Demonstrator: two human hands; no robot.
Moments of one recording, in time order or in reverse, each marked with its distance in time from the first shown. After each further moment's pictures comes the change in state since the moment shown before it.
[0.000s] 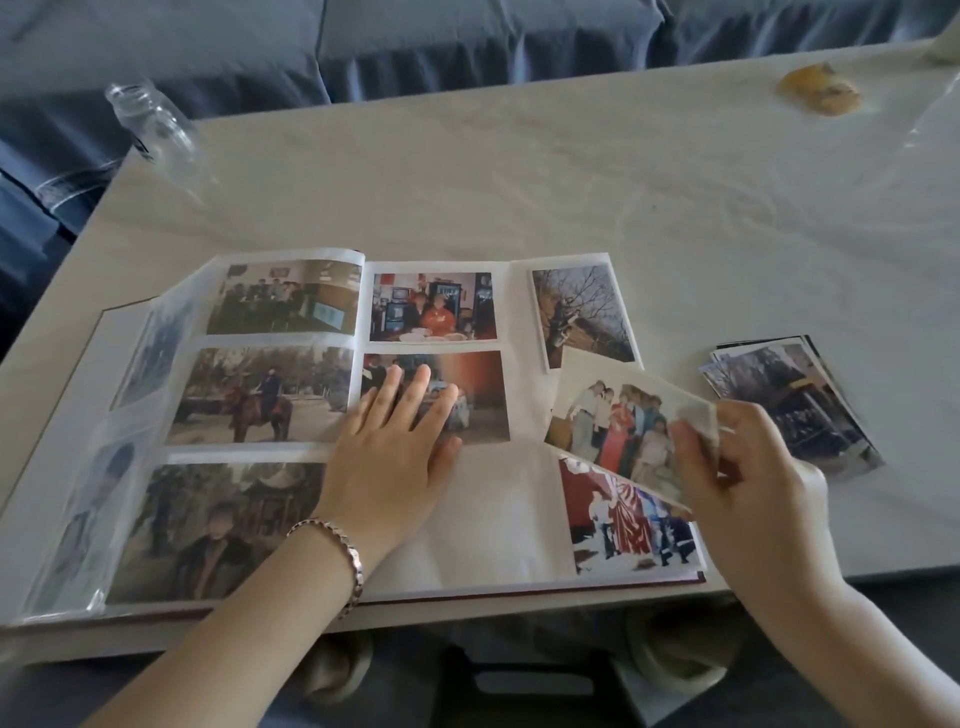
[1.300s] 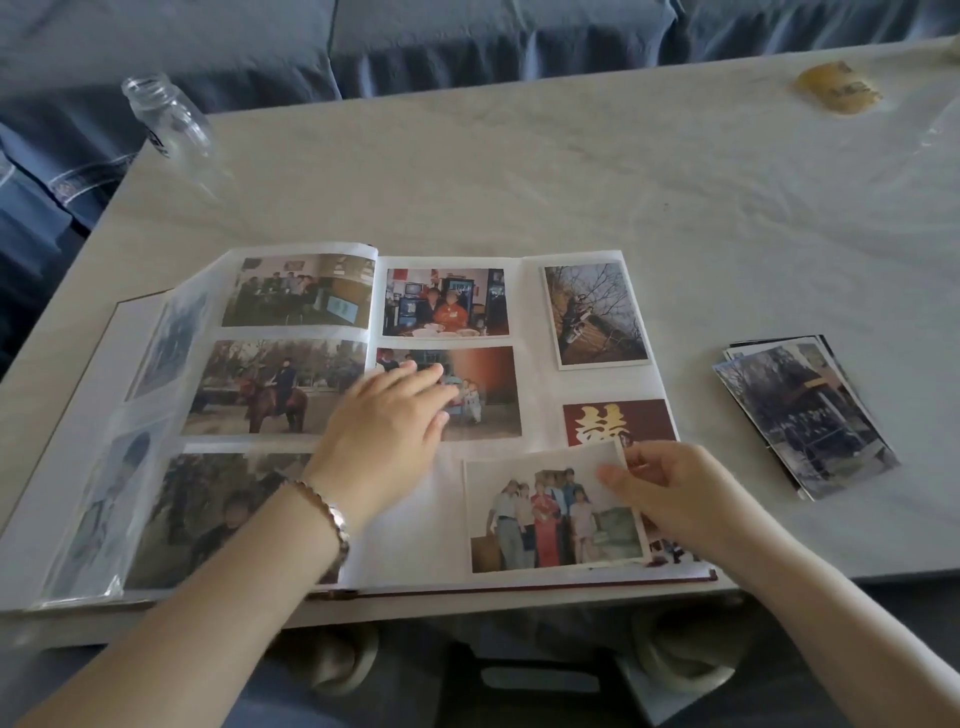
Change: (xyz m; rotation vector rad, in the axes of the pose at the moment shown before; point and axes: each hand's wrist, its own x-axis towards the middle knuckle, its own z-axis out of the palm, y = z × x) left_hand 0.007 -0.014 -0.024 -0.130 0.002 0.074; right_hand 0.014 -0.005 0.023 0.345 -0.716 0.636
